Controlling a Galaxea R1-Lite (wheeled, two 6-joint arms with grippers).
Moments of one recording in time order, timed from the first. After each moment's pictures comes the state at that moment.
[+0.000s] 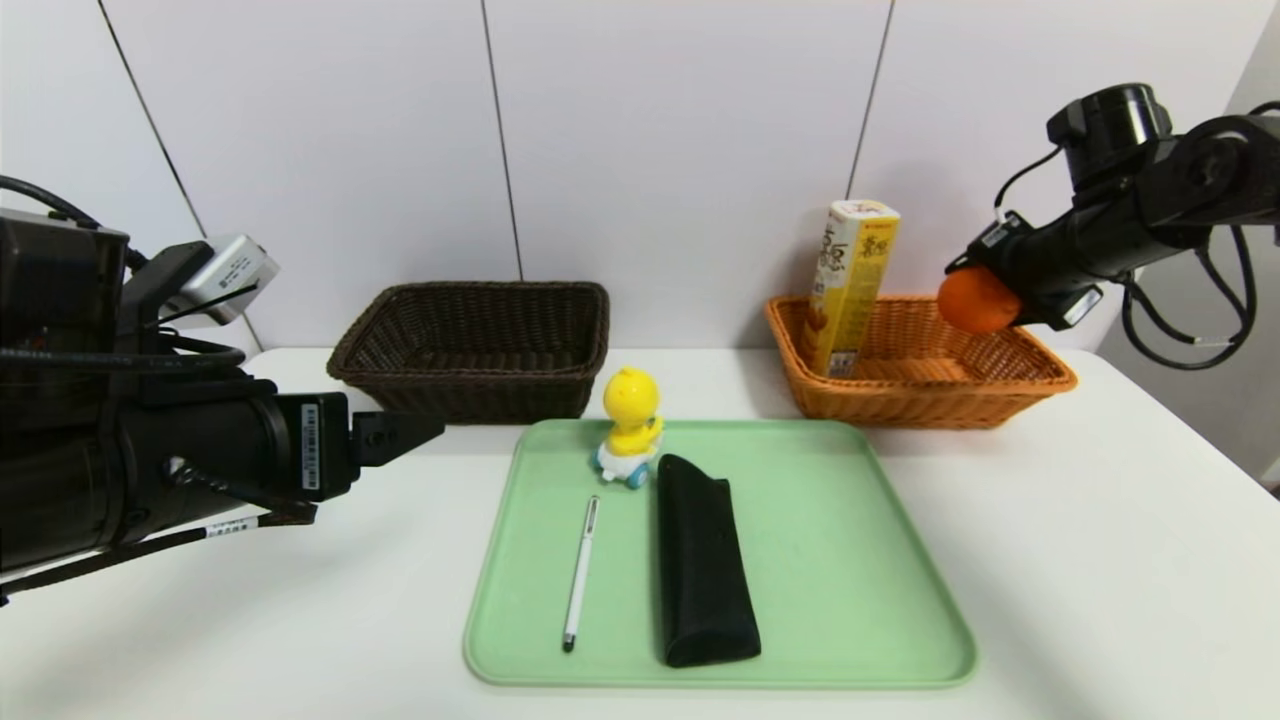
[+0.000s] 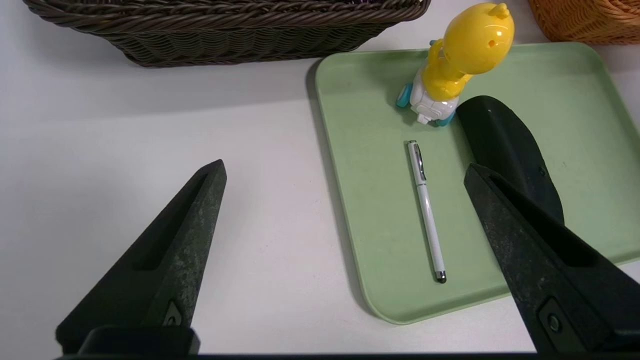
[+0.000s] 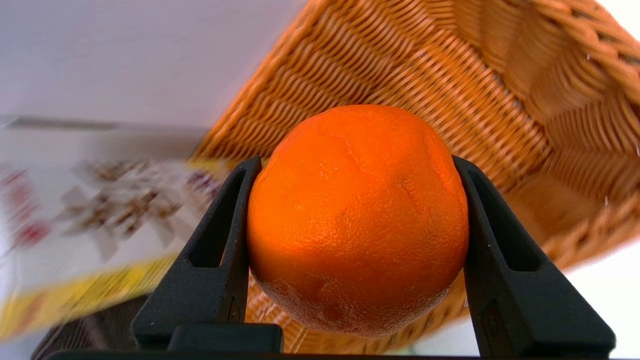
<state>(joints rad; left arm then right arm) -0.46 1.27 -0.87 0.04 0.11 -0.29 0.01 2.09 -1.95 0.56 -0.03 0.84</state>
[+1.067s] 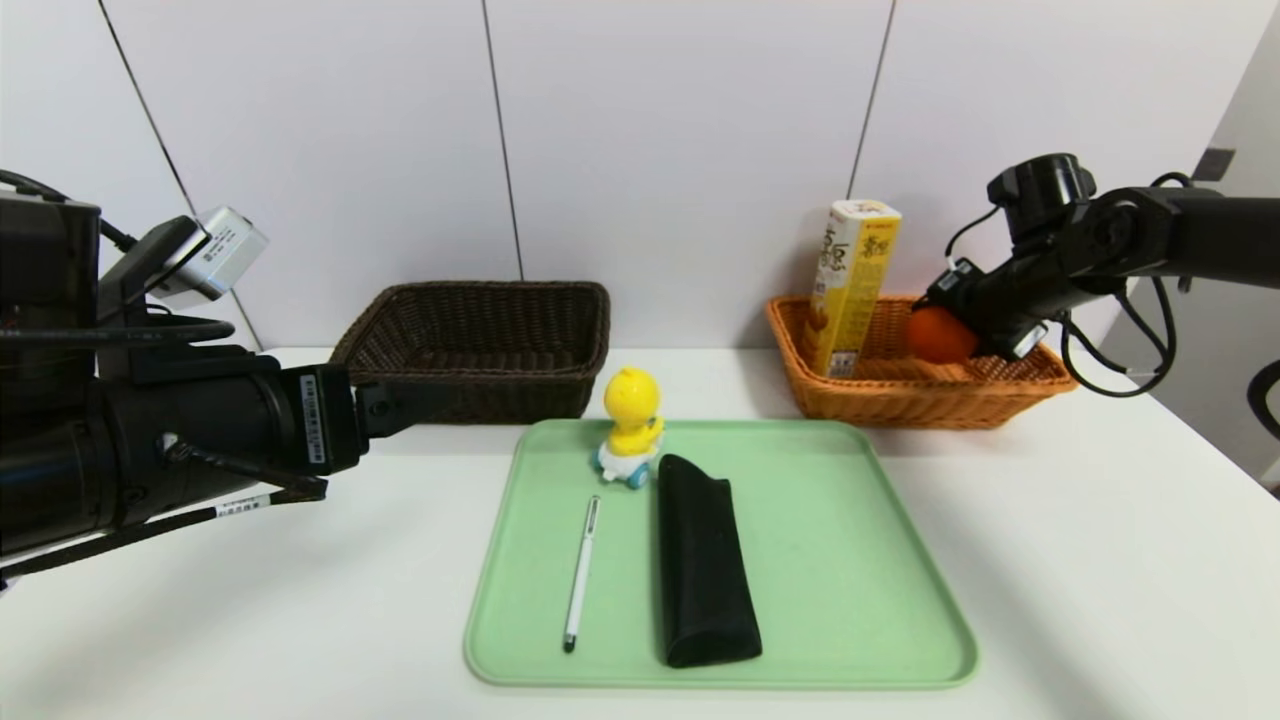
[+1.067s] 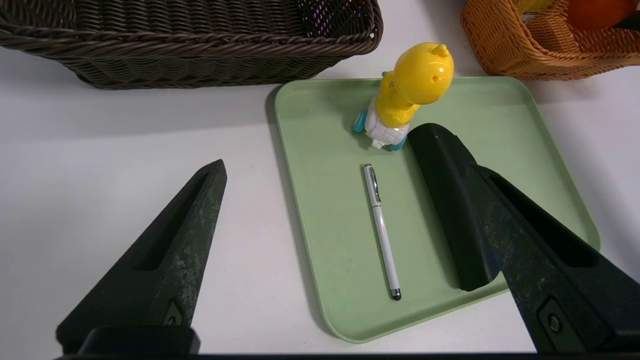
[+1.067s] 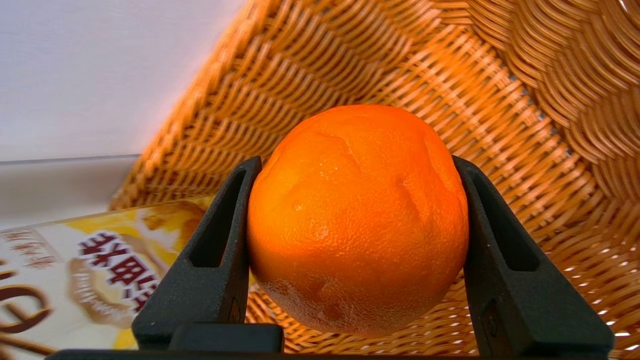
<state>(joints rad) -0.46 1.27 -0.87 -0.04 0.04 -0.35 0.00 2.21 -1.95 0.49 -0.03 0.82</state>
